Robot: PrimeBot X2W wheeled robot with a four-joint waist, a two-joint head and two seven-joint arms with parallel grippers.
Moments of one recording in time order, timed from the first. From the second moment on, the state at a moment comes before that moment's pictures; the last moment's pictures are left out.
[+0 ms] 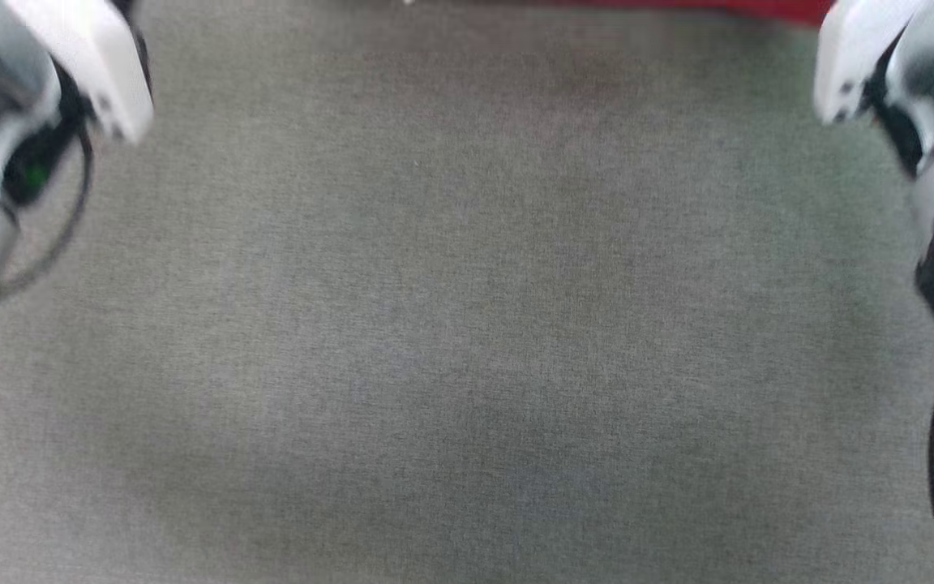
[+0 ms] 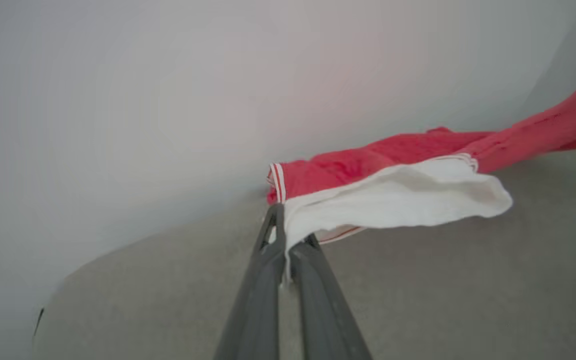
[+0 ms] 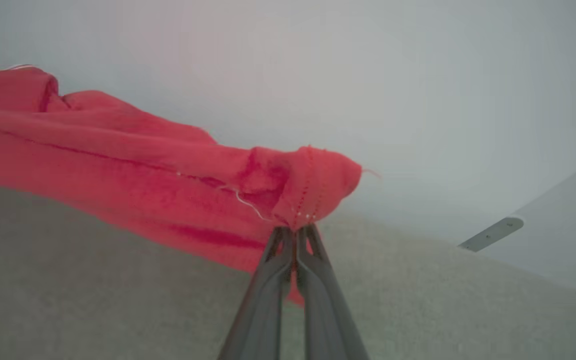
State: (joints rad) left arm -1.27 0.63 -0.88 0.66 -0.92 -0.13 0.02; right arm -1.19 -0.23 0.10 0.95 0.03 0.13 0.16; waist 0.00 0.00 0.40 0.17
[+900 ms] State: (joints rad) left arm -0.44 1.06 -1.03 -0.25 -1.34 0.33 0.31; right arm -0.27 -0.50 0.22 0.15 0.53 0.13 0.64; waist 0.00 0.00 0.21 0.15
